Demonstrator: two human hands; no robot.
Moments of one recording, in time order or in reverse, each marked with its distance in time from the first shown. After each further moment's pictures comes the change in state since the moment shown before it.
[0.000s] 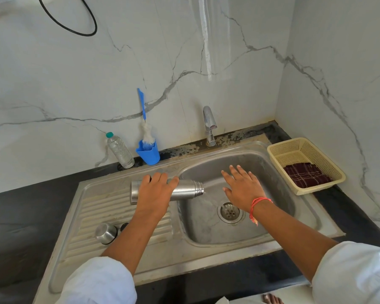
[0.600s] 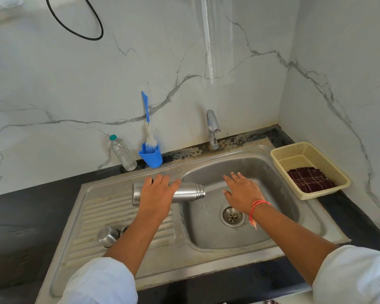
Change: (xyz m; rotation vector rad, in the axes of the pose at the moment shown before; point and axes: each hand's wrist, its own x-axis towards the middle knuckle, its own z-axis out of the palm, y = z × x) left_hand 0.008 -0.007 0.009 0.011 -0.027 0.002; right_hand 0.010 -0.008 0.003 0.129 -0.065 0.025
